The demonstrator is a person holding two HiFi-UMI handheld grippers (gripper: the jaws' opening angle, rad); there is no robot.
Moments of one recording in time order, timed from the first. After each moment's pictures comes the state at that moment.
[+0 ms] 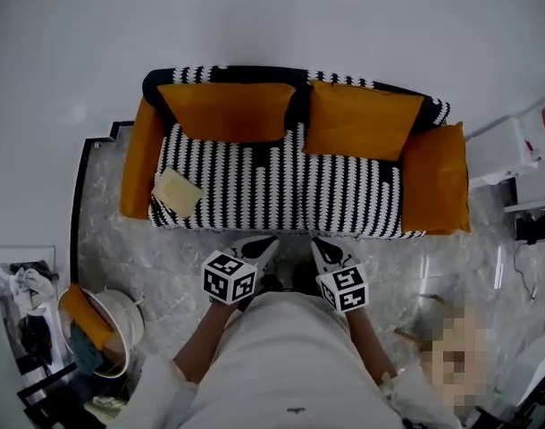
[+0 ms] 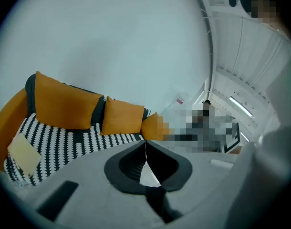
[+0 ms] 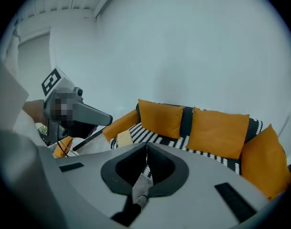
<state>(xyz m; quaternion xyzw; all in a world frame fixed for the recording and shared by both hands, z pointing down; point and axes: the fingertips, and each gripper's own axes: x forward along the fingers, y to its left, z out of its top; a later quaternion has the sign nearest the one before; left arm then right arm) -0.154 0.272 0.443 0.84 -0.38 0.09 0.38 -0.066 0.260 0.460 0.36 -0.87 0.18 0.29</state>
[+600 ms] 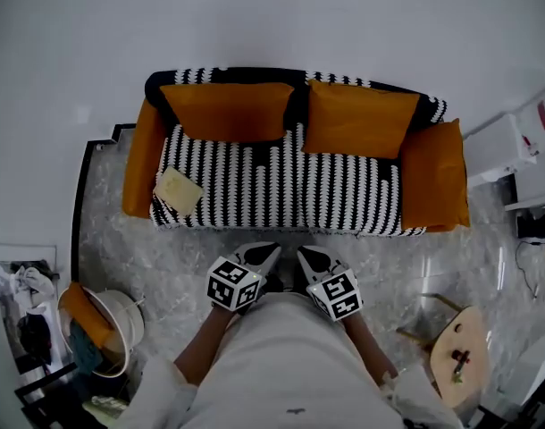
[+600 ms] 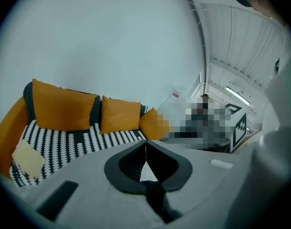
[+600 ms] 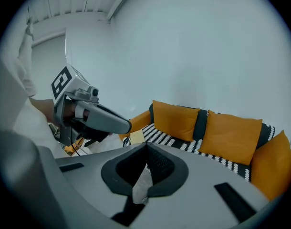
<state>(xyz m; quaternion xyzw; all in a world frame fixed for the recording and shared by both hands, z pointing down) -0.138 0.314 0.443 0.86 -0.37 0.13 0.34 -0.093 0.315 0.449 0.29 -0.90 0.16 0.28</state>
